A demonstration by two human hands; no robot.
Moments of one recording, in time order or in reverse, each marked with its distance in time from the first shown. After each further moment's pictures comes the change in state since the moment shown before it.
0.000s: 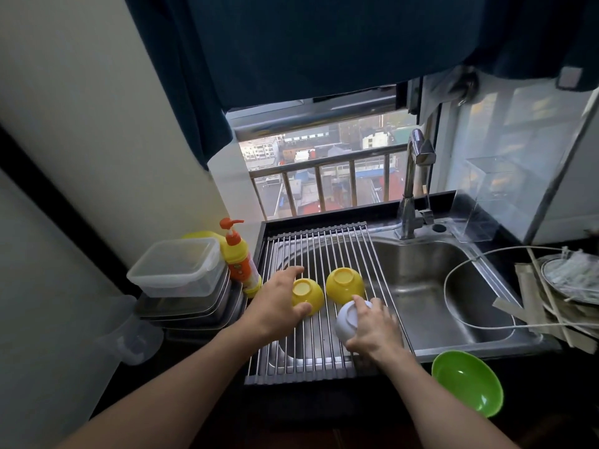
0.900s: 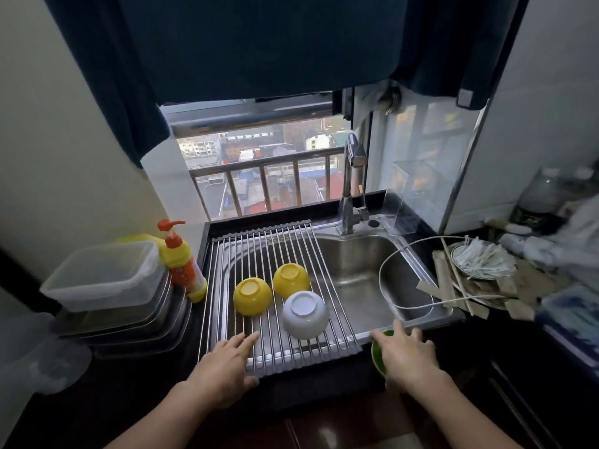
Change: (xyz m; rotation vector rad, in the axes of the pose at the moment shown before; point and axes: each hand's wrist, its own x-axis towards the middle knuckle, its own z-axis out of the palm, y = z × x) left_hand -0.030 -0.056 0.073 0.407 -0.395 0.000; right_hand -0.104 0.089 -0.055 -0.415 -0.194 0.212
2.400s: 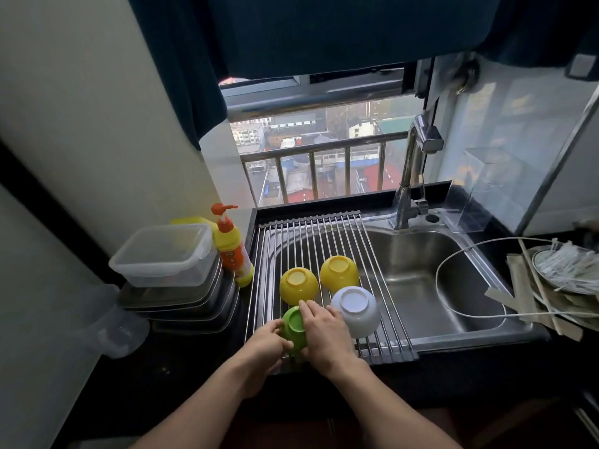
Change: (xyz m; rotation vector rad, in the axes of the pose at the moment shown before) left_hand 0.012 -0.009 -0.004 -1.449 -0.010 -0.368; right_hand 0.052 -0.194 0.006 0.300 0.357 -0.585
